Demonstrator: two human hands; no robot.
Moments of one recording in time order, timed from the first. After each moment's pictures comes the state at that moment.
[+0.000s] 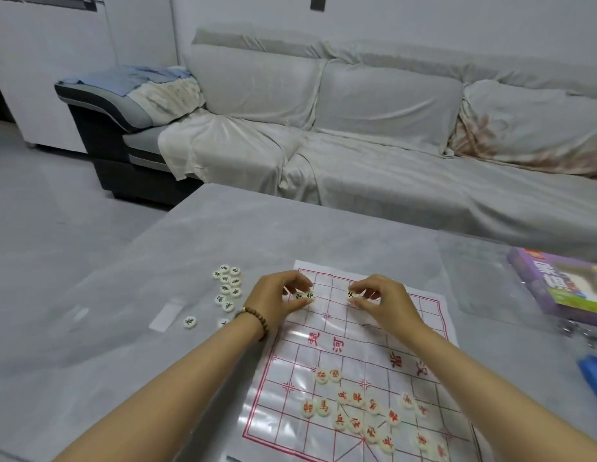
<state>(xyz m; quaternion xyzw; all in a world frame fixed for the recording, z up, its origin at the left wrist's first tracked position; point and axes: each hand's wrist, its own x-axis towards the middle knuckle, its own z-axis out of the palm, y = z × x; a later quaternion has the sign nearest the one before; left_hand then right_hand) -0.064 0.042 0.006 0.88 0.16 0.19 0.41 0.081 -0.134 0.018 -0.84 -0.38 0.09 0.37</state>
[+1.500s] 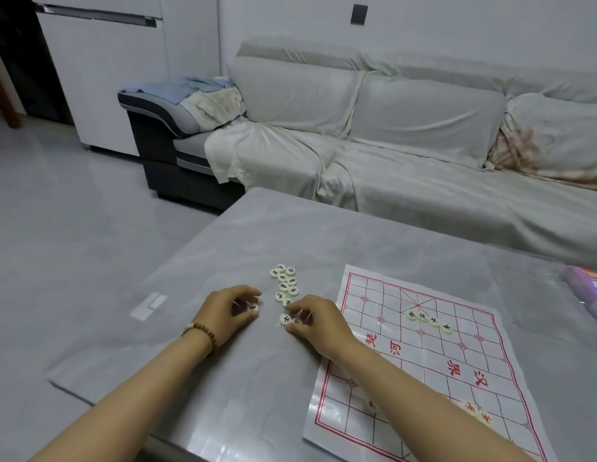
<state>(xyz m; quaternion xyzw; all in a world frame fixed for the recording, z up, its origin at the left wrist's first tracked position) -0.208 0.144 -0.025 0.87 0.27 0.19 0.36 -0.058 -0.007 -0.011 -0.79 -0.51 0.14 0.31</state>
